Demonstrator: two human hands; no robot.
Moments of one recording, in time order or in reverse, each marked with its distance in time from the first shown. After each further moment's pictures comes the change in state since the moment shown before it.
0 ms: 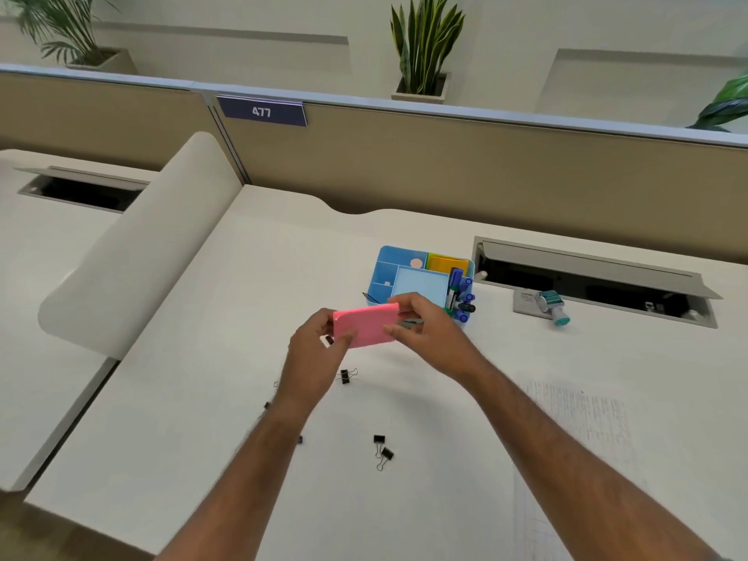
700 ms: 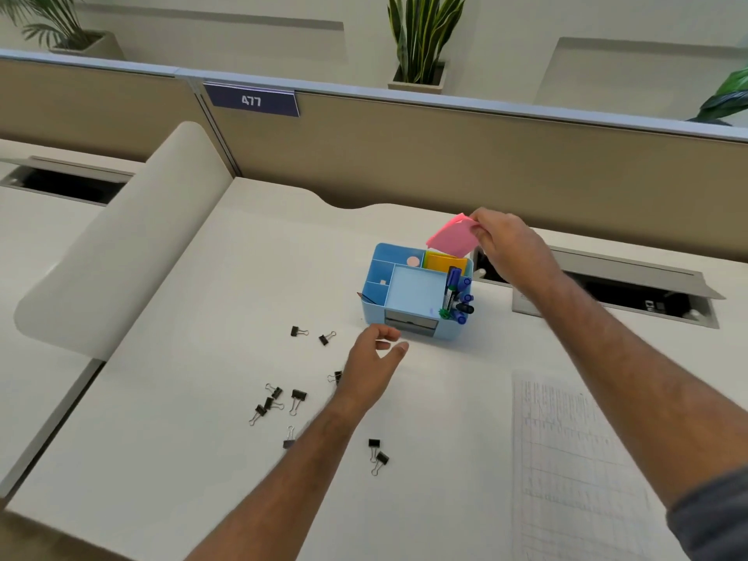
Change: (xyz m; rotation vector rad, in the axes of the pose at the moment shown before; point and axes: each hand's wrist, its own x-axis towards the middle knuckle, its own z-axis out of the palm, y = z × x) left_hand 0.001 -0.008 0.092 -0.168 -0.221 -0.226; right_hand 0.075 -0.006 -0.143 -0.806 0.283 -0.123
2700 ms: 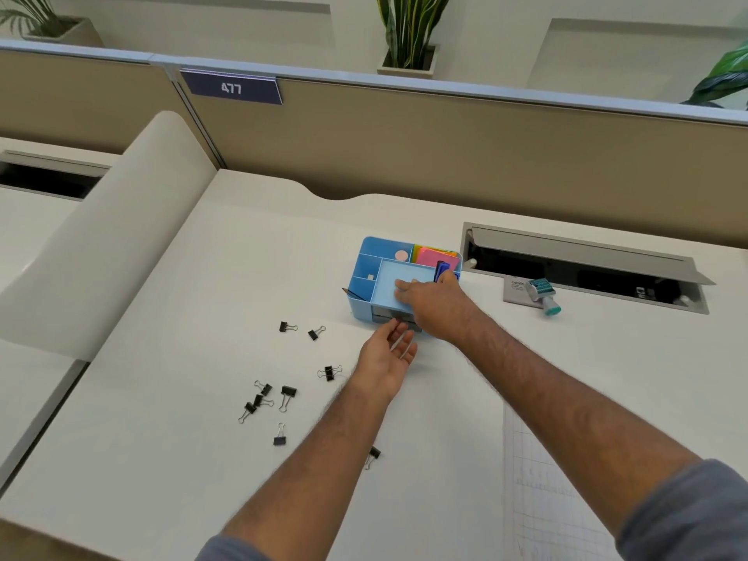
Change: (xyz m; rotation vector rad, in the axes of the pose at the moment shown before) left_hand 0.035 0.001 0.055 -1.076 0.083 -0.676; right_hand -0.033 -0.057 0.102 -0.593 -0.658 -0.191
